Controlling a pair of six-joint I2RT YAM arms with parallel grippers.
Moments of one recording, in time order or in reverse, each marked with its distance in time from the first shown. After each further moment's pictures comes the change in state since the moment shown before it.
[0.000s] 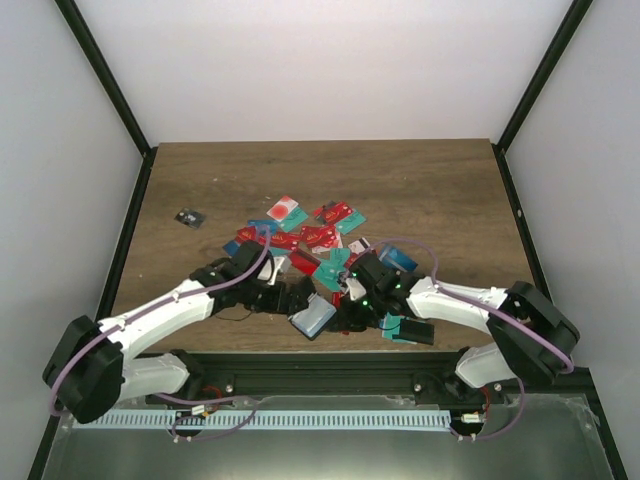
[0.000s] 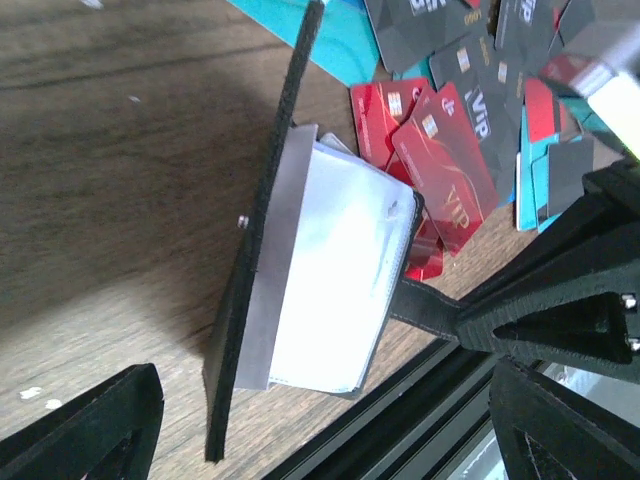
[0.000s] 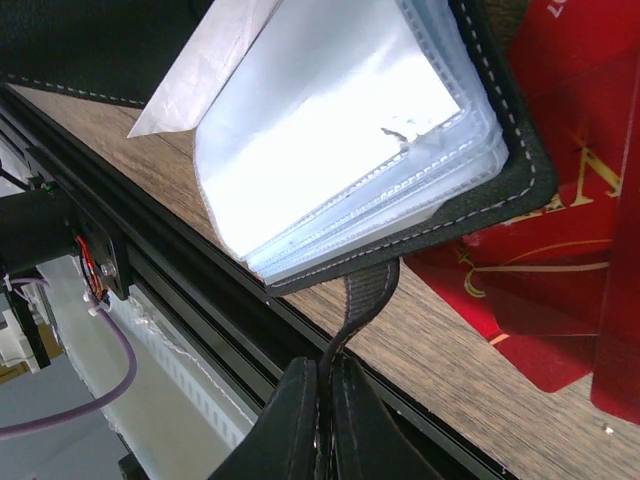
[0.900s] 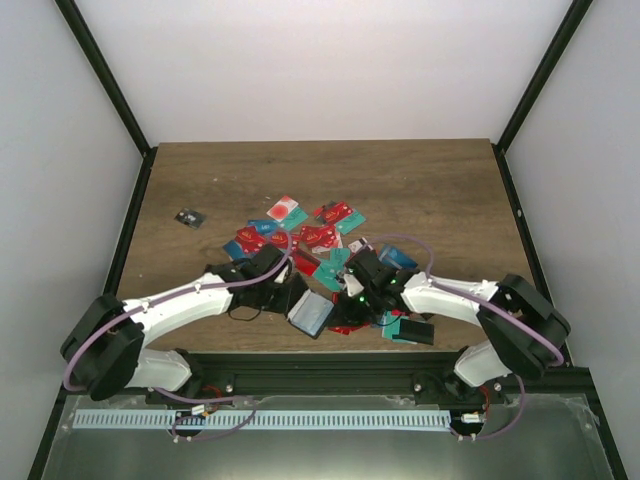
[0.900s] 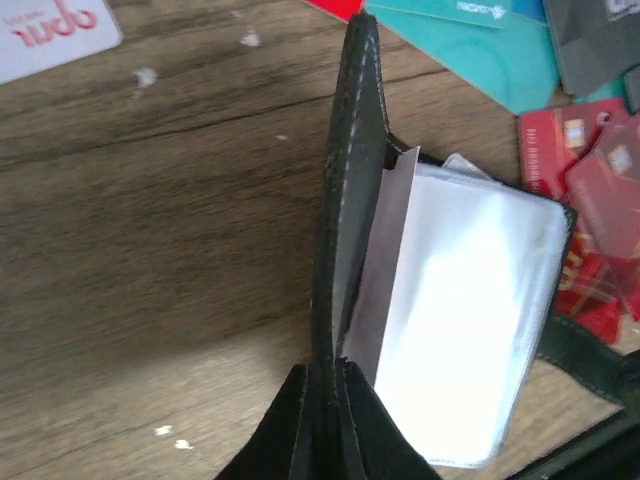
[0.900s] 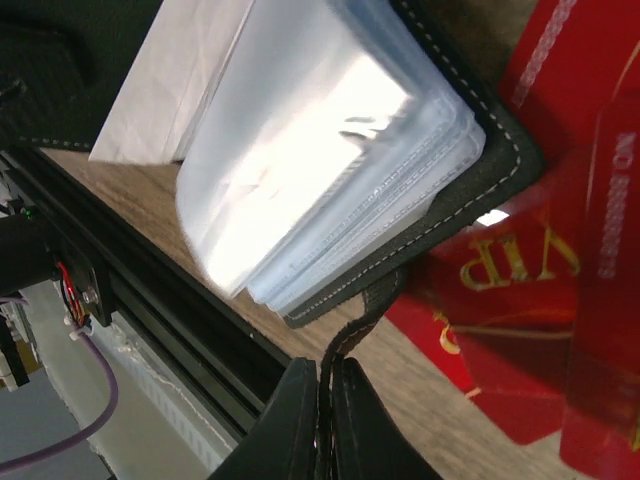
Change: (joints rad) left arm -0.109 0.154 0.064 -0.031 -0.292 0.013; right arm -0.013 0.038 0.027 0.003 0.031 -0.021
